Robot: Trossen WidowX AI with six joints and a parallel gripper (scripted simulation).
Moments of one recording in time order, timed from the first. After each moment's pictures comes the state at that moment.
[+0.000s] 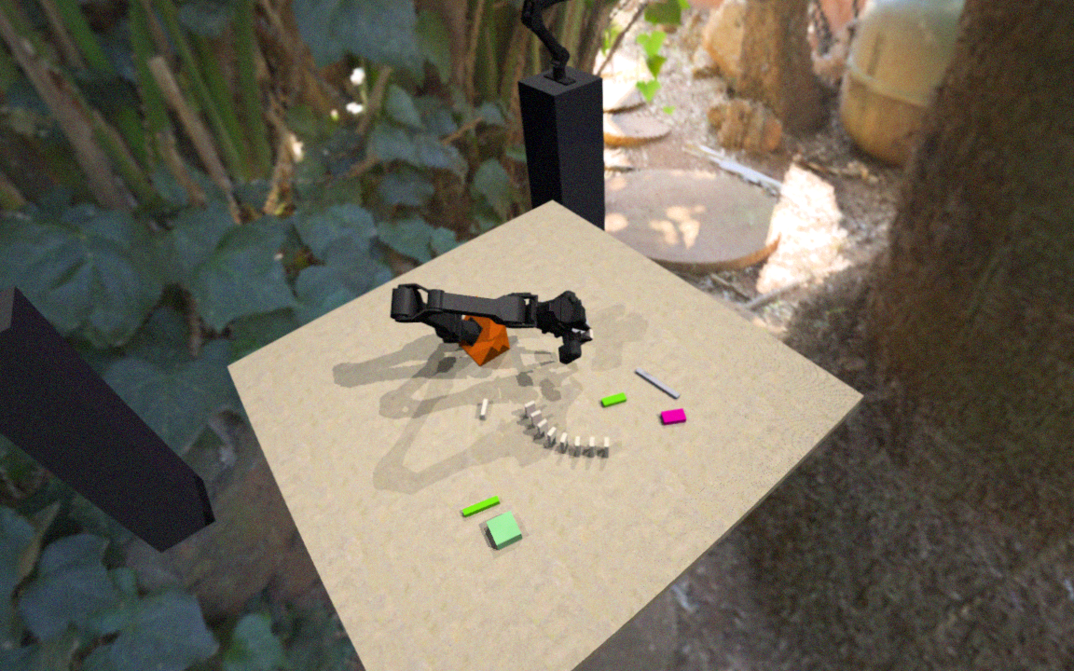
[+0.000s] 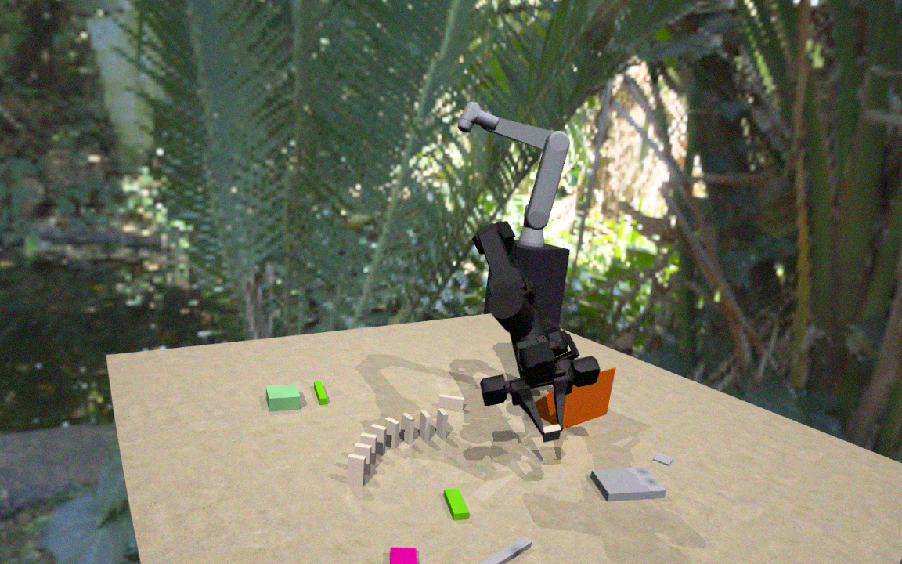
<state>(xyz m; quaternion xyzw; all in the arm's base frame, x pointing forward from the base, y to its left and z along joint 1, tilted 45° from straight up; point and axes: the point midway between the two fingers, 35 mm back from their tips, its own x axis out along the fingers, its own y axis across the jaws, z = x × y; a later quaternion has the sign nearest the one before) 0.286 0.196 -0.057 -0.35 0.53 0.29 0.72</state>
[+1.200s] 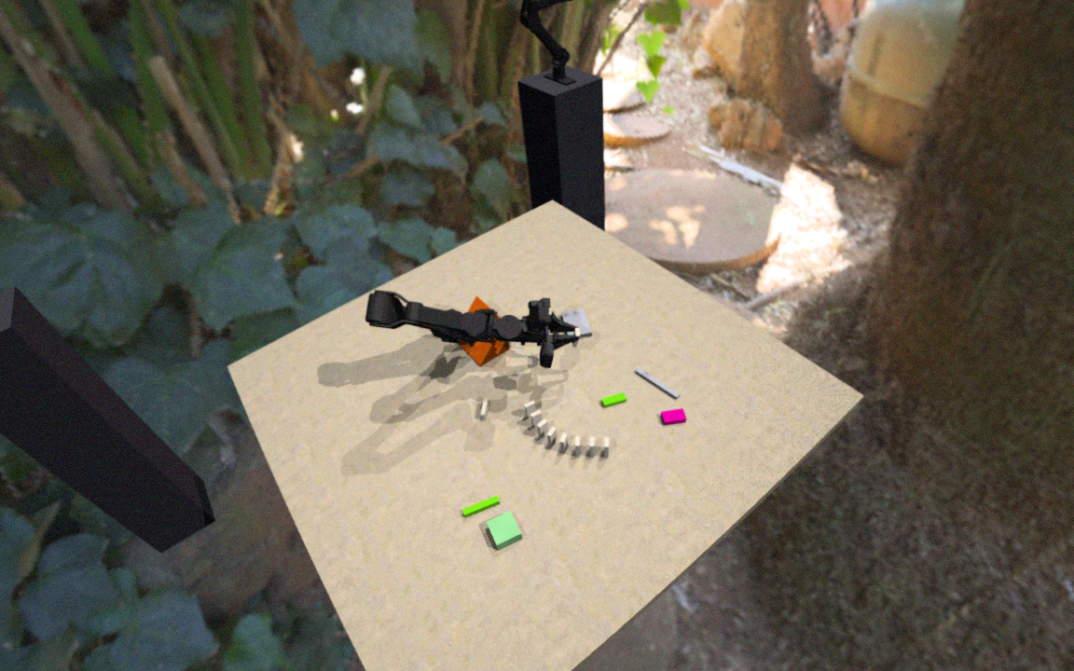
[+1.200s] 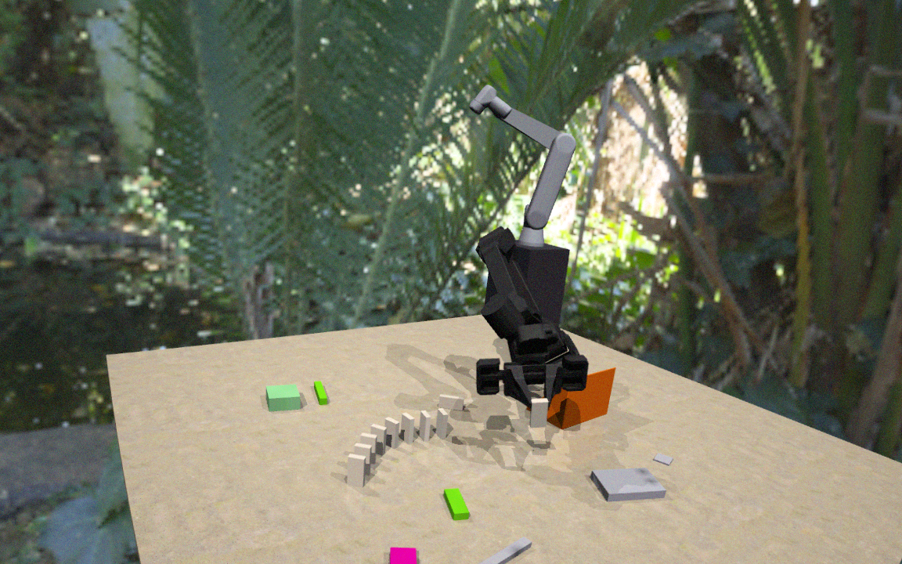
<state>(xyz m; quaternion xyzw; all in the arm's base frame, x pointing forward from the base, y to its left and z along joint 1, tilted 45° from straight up) 0.270 0.175 -0.020 -0.33 0.28 0.38 0.82</state>
